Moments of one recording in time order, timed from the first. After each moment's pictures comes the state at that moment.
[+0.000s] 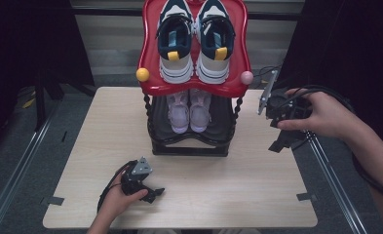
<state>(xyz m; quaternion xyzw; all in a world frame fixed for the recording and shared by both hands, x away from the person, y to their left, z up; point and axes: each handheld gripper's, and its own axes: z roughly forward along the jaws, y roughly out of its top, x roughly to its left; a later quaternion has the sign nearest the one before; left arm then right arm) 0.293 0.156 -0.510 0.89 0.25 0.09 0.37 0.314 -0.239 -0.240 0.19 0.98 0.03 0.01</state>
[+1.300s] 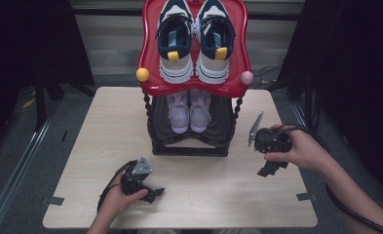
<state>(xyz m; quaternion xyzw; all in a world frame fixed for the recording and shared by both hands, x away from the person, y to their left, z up) 0.293 0.156 -0.510 0.89 0.25 0.09 0.37 0.306 -0.243 -0.350 0.19 0.98 0.04 0.00</state>
